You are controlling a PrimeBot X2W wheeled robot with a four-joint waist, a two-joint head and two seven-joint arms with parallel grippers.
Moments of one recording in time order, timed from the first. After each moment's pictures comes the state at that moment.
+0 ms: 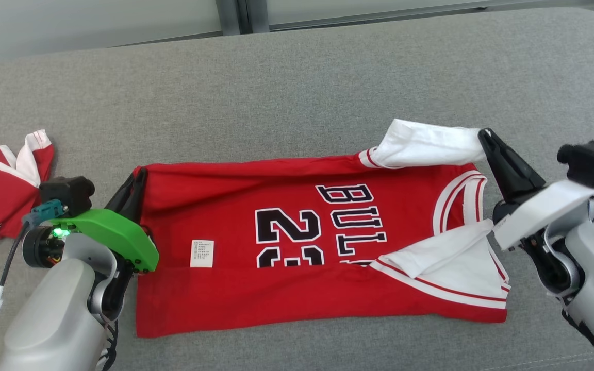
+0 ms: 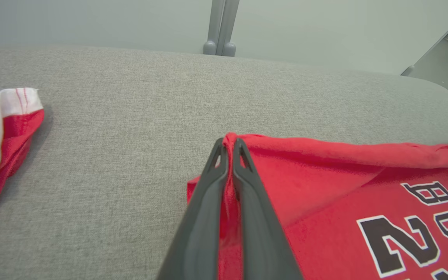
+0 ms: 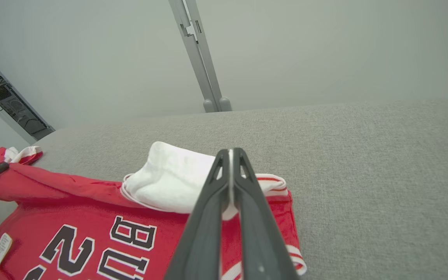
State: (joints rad) left arm -0.55 0.36 -0.52 0.60 -0.80 -0.07 -0.12; right arm -0.53 -0.53 0.57 0.40 0.86 0.13 -0.26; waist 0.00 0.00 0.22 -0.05
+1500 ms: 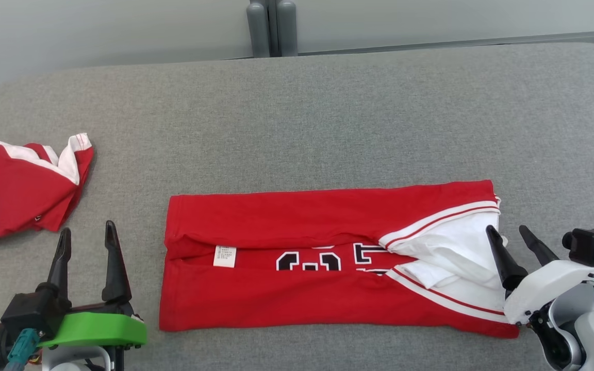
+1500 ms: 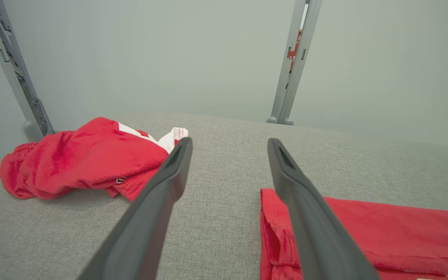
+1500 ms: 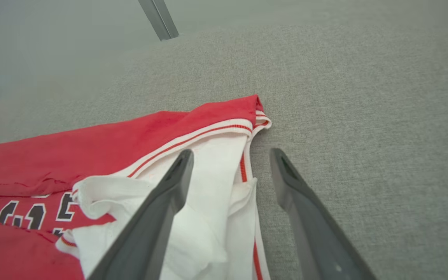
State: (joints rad) left arm -0.04 0.12 0.00 0.13 -0.30 -0.01 -0.26; right arm -0.14 -0.30 0.11 0.31 0.56 0.13 -0.01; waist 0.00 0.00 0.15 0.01
